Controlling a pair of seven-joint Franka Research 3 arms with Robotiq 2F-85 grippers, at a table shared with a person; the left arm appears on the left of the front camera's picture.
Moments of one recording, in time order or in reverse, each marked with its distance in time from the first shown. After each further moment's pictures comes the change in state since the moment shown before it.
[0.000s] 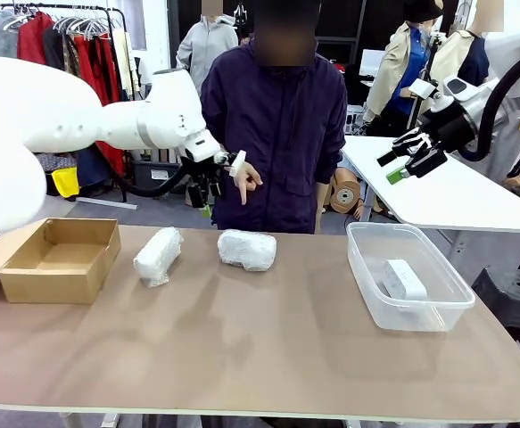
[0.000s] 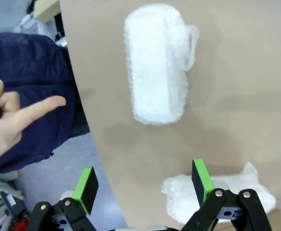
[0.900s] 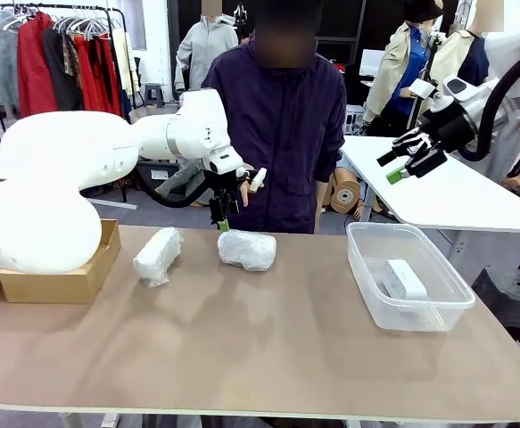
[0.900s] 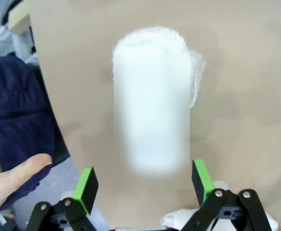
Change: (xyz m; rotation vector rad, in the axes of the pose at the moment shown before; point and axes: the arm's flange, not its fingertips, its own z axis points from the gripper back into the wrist) left arm 0.035 0.018 -0.055 -0.133 -0.016 -0.020; right arm 0.000 0.000 0.000 0.000 0.000 0.000
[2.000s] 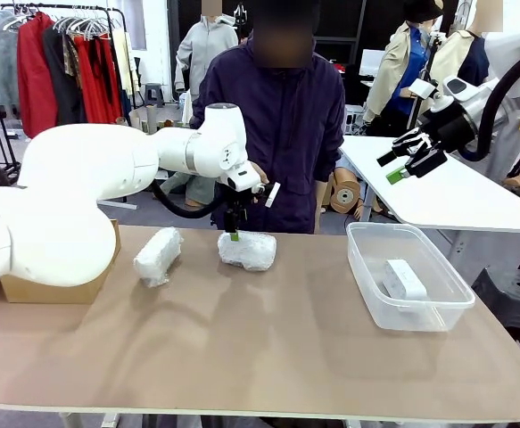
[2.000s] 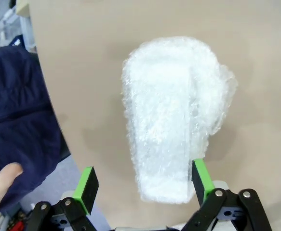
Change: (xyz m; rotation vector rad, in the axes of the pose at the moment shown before) left arm 0.032 0.001 -0.038 0.067 0.102 0.027; right arm 0.000 0.000 0.000 0.000 0.000 0.000
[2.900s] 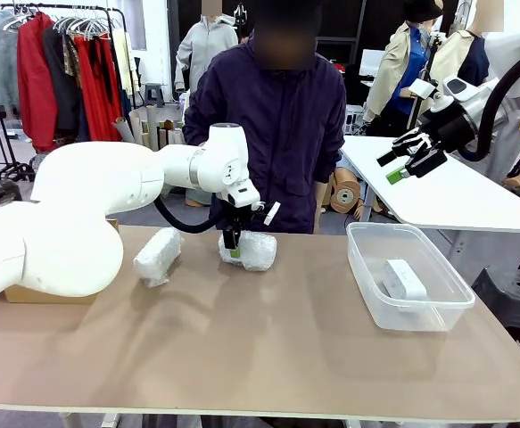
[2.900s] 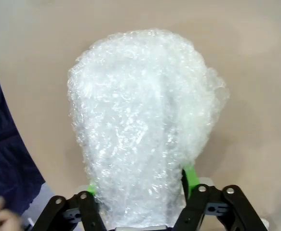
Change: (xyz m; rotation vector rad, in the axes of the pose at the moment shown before) left arm 0.000 -0.007 -0.041 -0.087 -0.005 -0.060; right arm 0.000 0.000 0.000 0.000 0.000 0.000
